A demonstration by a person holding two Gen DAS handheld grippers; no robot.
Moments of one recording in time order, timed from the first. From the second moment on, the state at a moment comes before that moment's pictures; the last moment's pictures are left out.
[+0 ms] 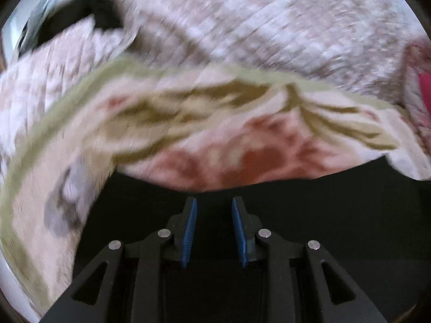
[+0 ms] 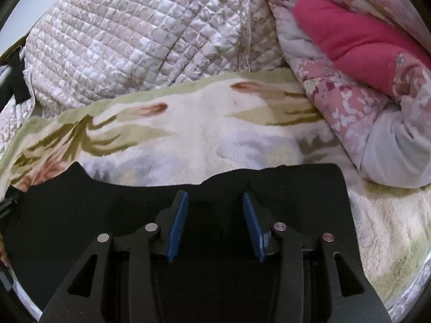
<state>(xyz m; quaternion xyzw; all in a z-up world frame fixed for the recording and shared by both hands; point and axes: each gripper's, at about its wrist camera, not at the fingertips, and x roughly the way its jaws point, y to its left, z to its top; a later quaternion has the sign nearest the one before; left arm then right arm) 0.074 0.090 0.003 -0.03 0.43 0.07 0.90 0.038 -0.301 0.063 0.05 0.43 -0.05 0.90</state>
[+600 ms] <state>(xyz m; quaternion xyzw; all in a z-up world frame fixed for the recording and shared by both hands) 0.072 0.103 0.003 -0.05 0.42 0.10 0.90 0.037 -0.311 0.066 0.04 0.42 -0.10 0.90</state>
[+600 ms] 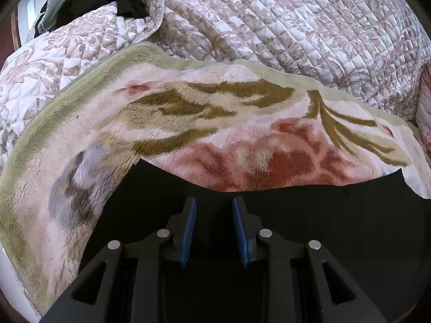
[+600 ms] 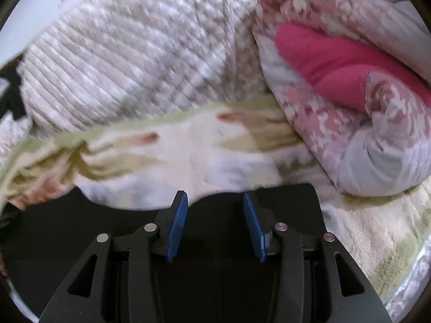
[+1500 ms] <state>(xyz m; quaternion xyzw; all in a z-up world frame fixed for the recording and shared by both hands) -0.002 0.055 0.053 -0.03 0.36 0.06 0.93 -0.039 -0.189 0.075 -0.02 0.40 0.06 0.92</state>
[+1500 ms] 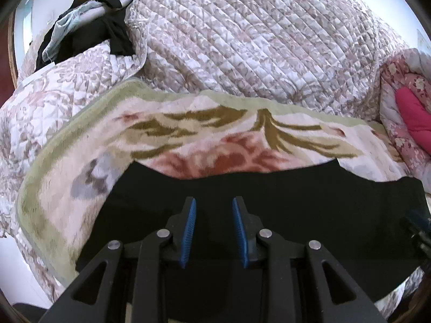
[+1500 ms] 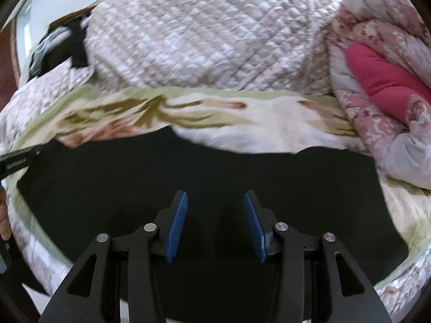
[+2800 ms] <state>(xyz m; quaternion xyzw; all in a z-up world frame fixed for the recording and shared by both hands) -0.081 0.083 0.148 -0.03 0.28 0.15 0.95 -0.069 -0.150 0.075 -0.04 0.39 0.13 0.91</state>
